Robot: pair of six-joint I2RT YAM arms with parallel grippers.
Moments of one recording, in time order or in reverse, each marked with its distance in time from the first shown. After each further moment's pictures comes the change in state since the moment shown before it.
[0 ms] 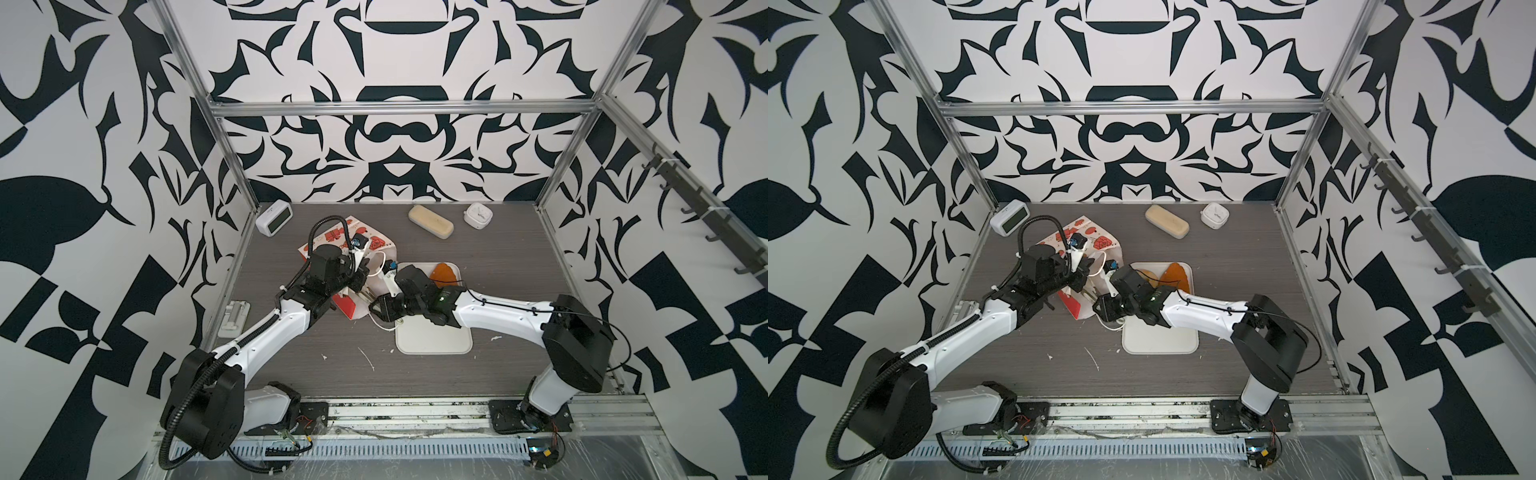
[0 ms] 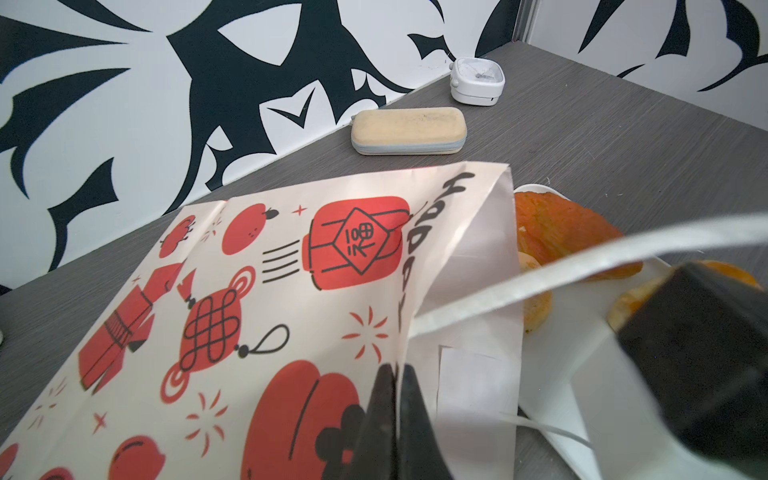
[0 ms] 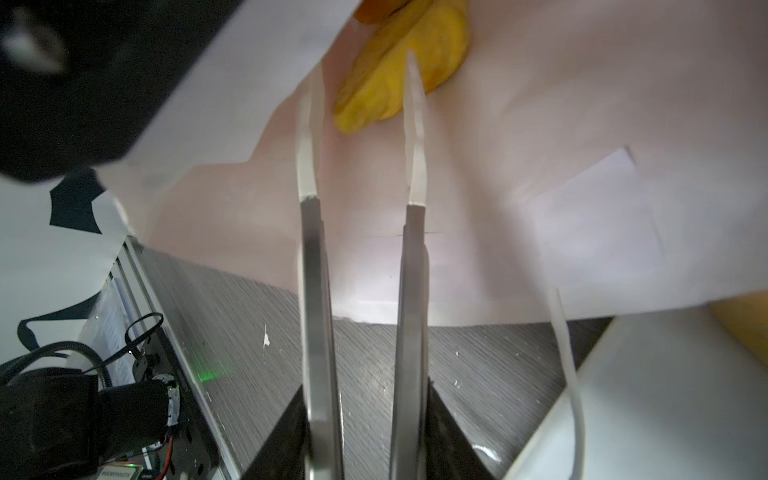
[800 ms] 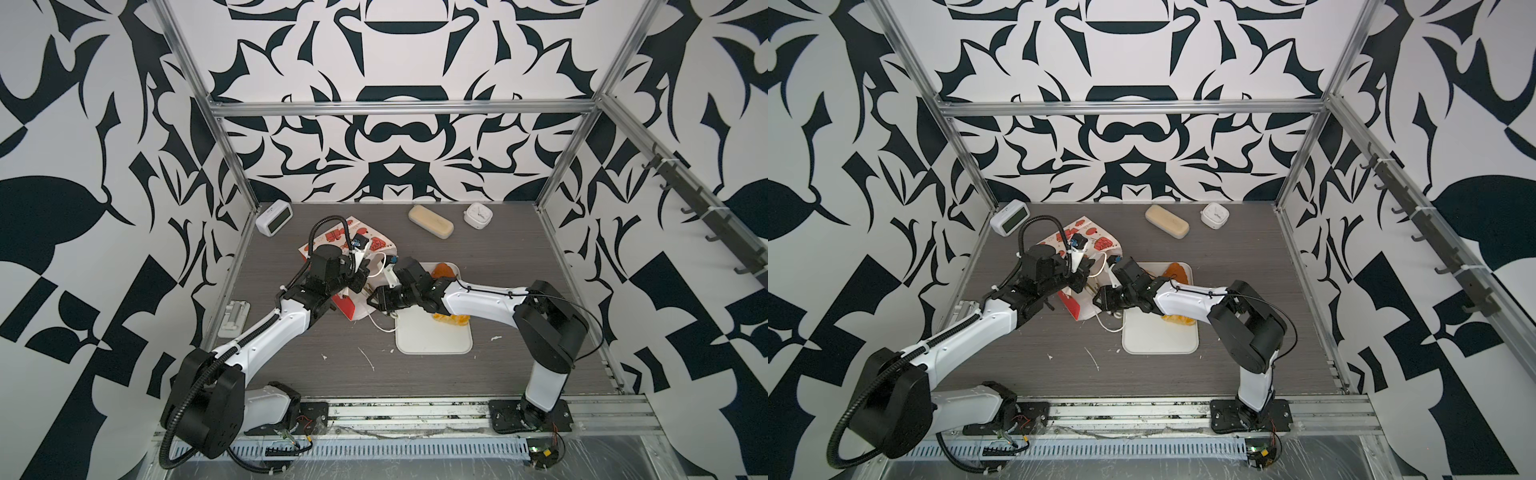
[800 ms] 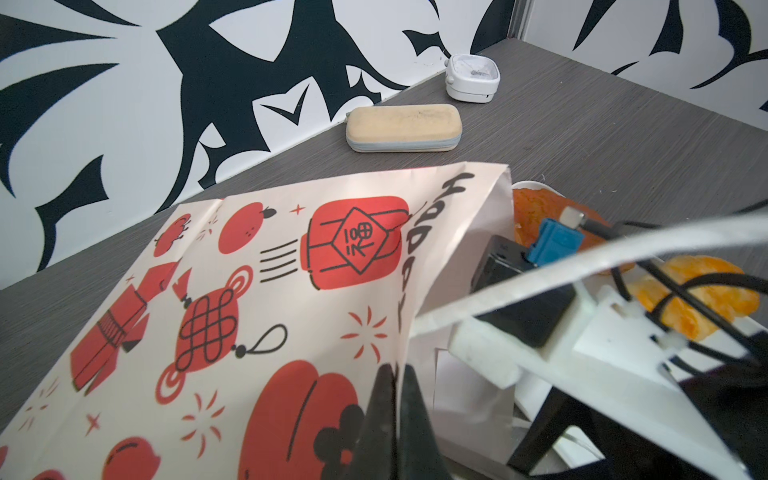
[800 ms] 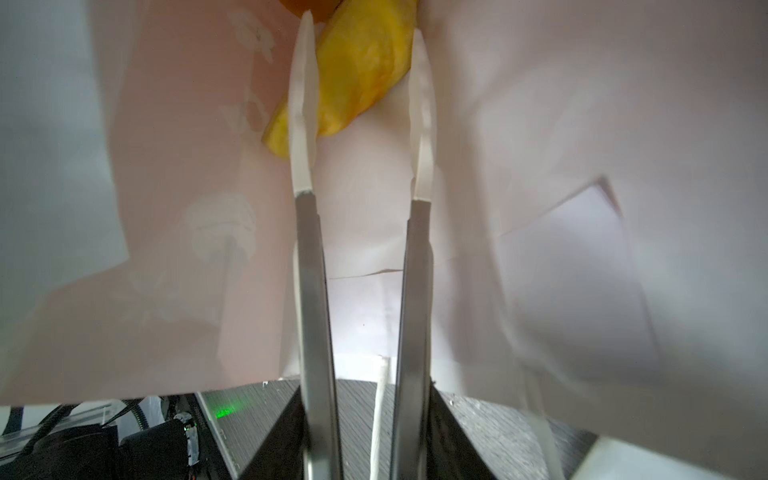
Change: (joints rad) left arm 0.000 0.003 0.000 -0.006 0.011 0.000; right arm -0.075 0.146 0.069 0.048 -0.124 0.103
